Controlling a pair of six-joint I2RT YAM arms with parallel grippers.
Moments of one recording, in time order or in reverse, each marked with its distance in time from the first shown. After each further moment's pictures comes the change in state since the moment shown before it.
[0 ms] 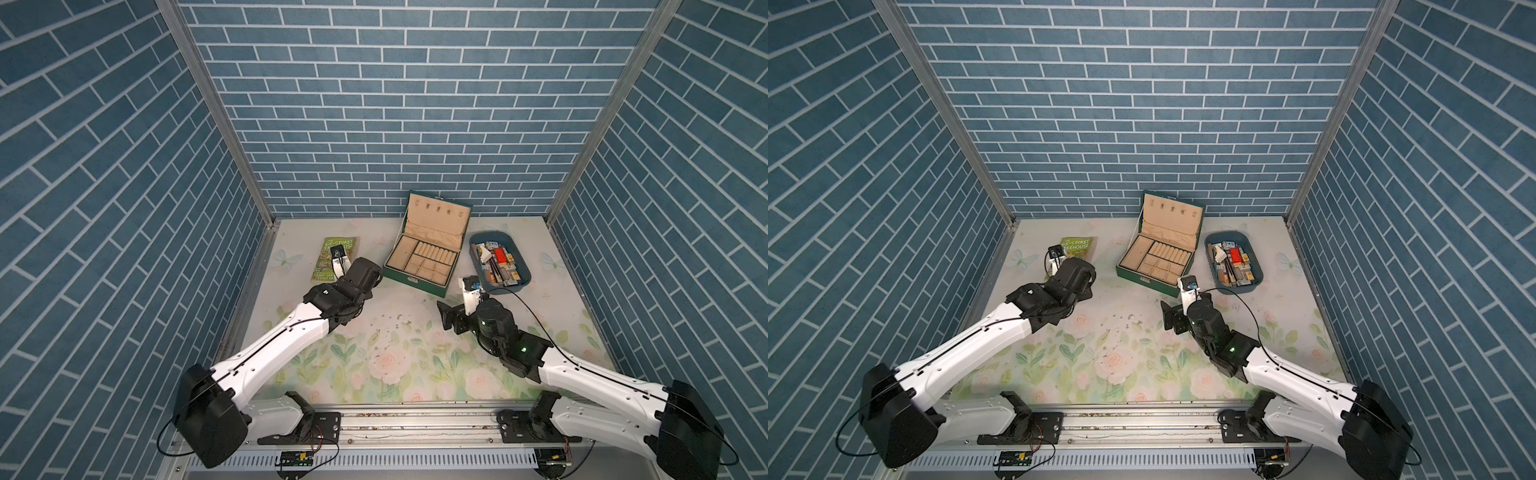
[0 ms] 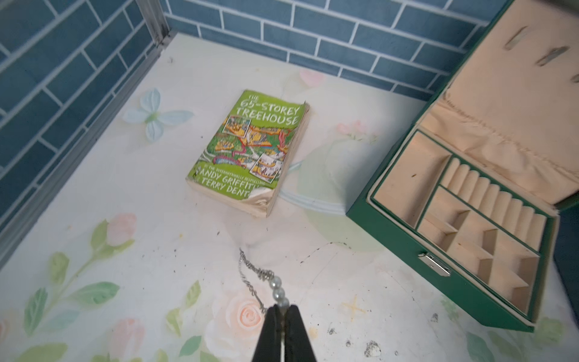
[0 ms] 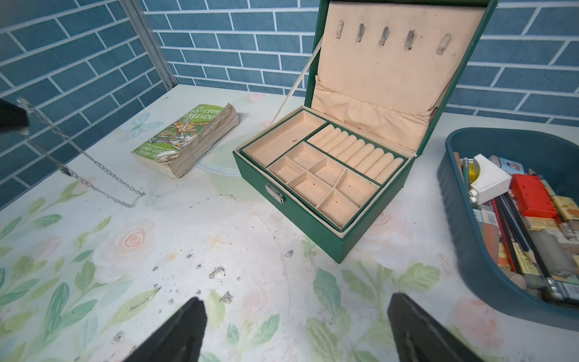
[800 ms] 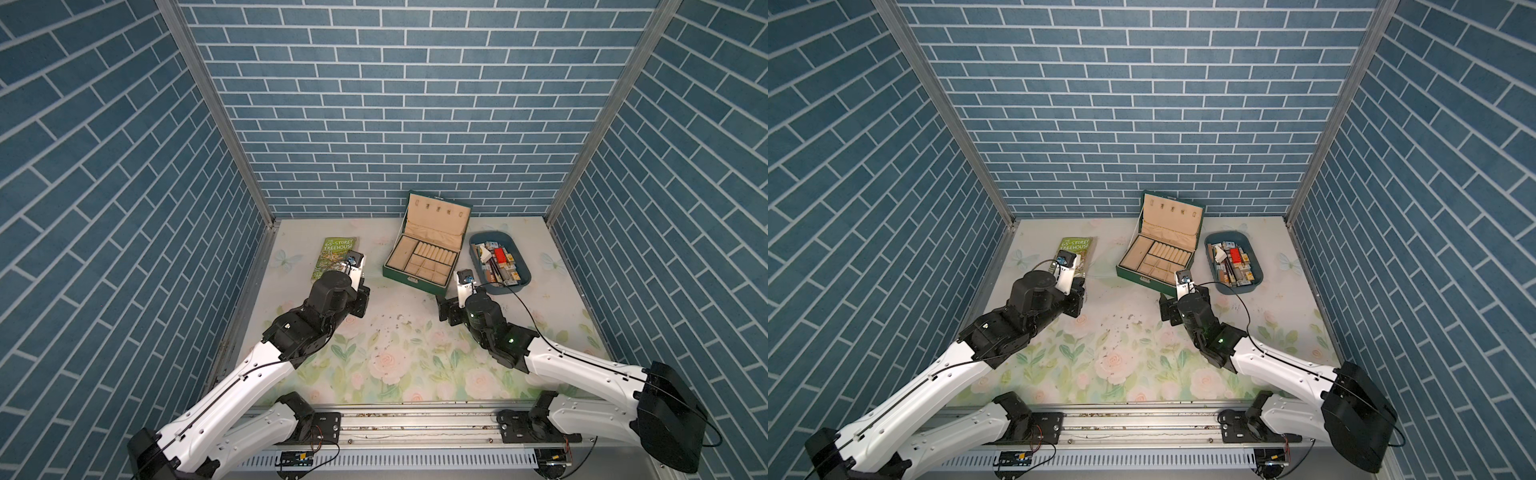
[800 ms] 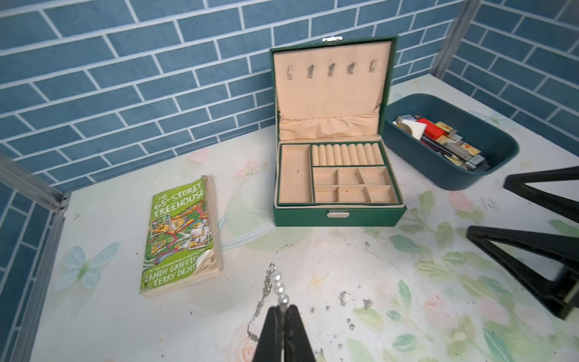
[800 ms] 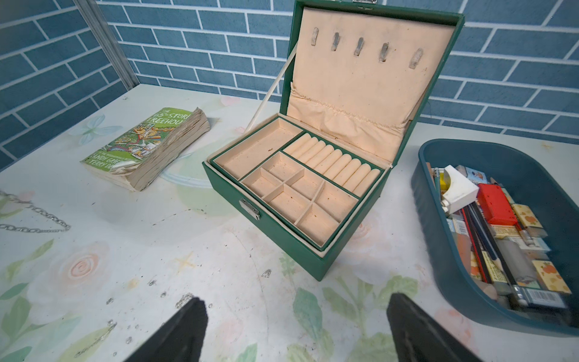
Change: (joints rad) left arm -0.024 -0.288 -0.146 0.216 0.365 0.625; right arm 0.000 0.133 0.065 0.041 0.117 -0.026
